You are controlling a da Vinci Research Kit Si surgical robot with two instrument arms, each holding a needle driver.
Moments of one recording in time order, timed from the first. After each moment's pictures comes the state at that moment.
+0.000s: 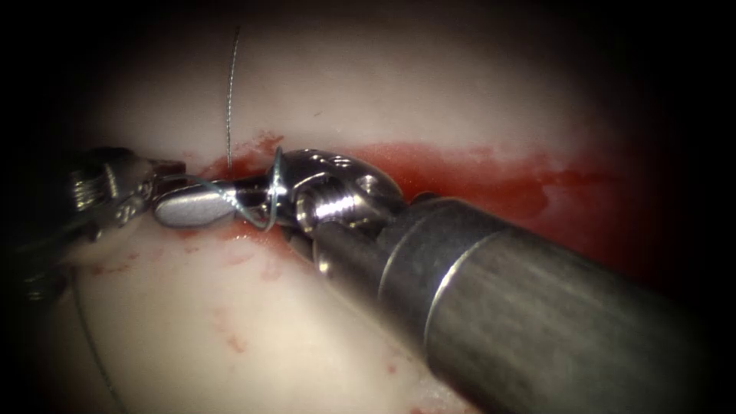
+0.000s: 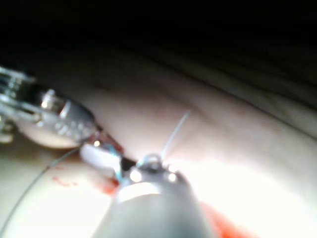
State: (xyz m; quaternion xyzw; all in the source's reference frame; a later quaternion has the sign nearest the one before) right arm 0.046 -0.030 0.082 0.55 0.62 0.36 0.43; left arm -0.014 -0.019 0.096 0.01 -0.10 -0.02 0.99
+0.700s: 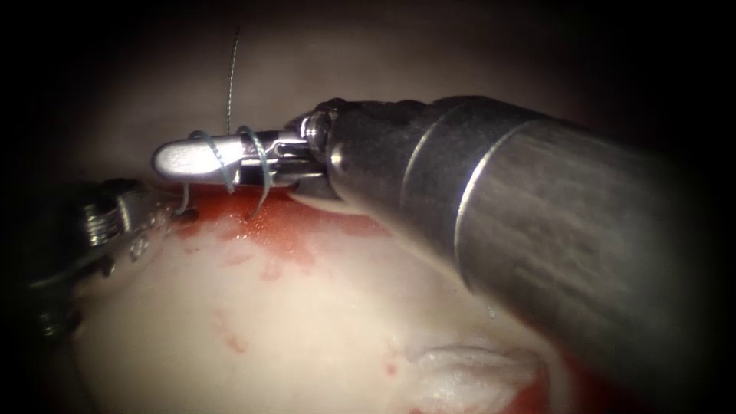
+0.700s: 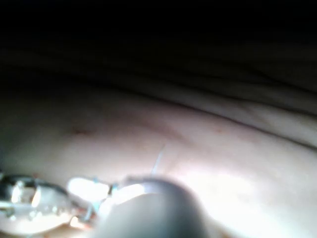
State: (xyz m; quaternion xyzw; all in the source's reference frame) right arm 0.046 -0.027 0.079 0.57 0.61 0.43 0.33; left arm -0.016 -0.021 0.095 0.03 -0.11 -0.03 0.99
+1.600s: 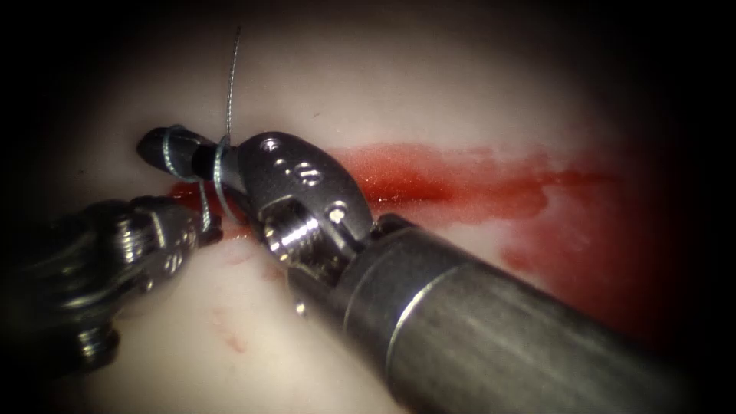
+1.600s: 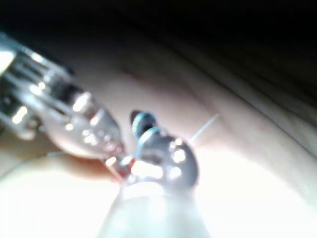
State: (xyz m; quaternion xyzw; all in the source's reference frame) right arm 0.048 -0.028 0.080 0.13 0.58 0.36 0.72; left arm -0.018 -0.022 0.095 0.05 -0.09 -0.05 0.99
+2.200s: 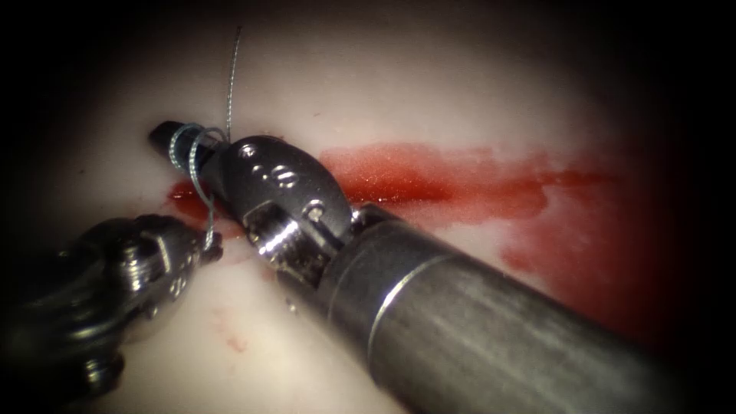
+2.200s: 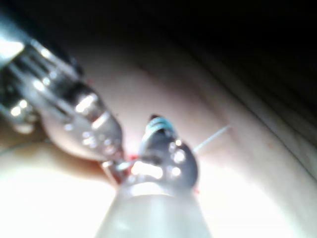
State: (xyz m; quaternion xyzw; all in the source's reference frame) right arm 0.049 -0.029 0.082 0.05 0.51 0.37 0.77; left arm -0.018 -0.023 0.095 0.06 -0.10 -0.02 0.99
